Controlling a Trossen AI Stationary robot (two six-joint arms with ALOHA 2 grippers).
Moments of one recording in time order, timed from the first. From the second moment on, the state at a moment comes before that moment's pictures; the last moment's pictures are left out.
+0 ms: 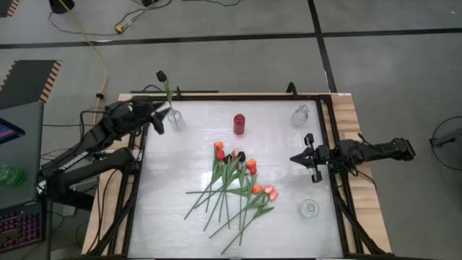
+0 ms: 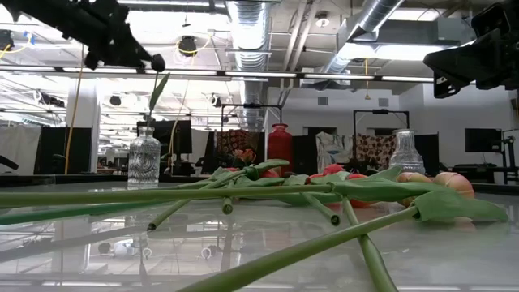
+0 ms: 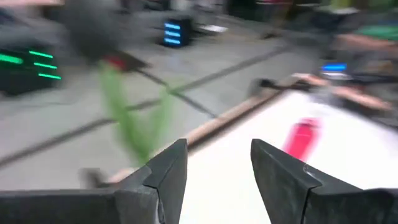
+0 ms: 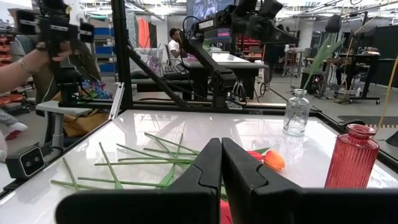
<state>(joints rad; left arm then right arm) 0.67 0.48 0.58 -0.33 -0.03 -0.15 0.15 0.01 0.01 0.06 0.09 -0.03</state>
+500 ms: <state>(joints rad) 0.36 0.68 0.58 -0.32 0.10 -0.34 0.15 0.01 0.01 0.07 0.09 -0.03</state>
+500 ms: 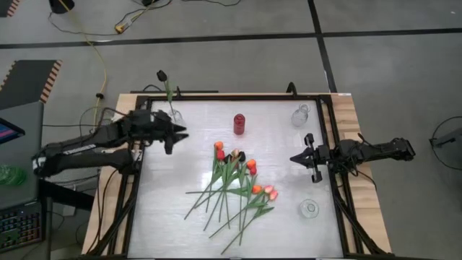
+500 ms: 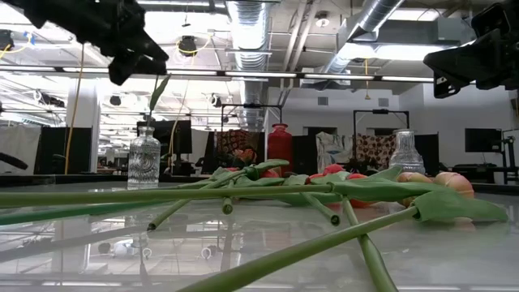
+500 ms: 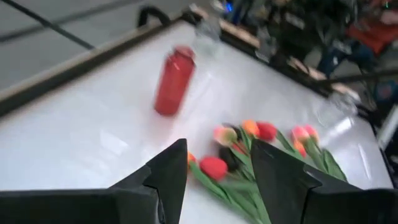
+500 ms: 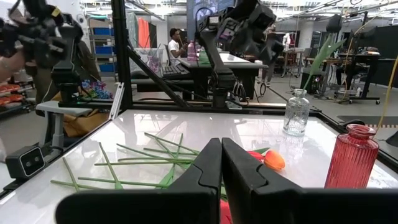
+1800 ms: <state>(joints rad) -0.07 1.69 1.00 -0.14 0.04 -0.61 0.15 0.01 0.01 0.06 0.09 -0.03</state>
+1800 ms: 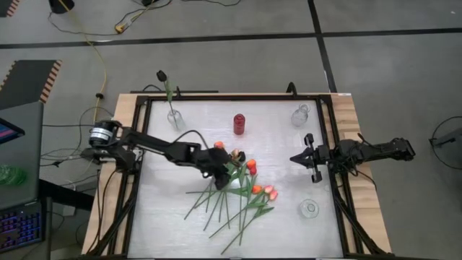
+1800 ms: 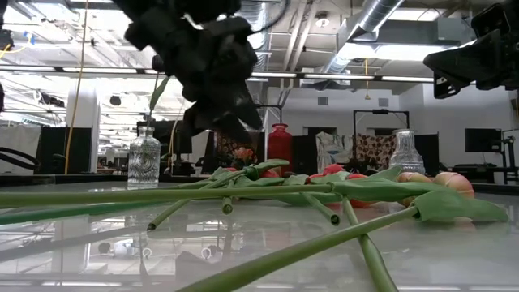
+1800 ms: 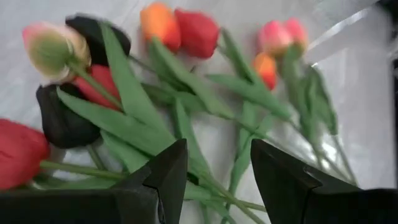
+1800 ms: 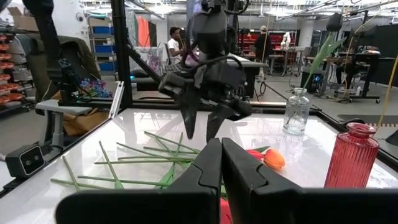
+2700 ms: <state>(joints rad) -0.08 1.85 1.13 -0.33 0.01 -0.81 0.15 0.01 0.01 0.04 0.08 -0.03</state>
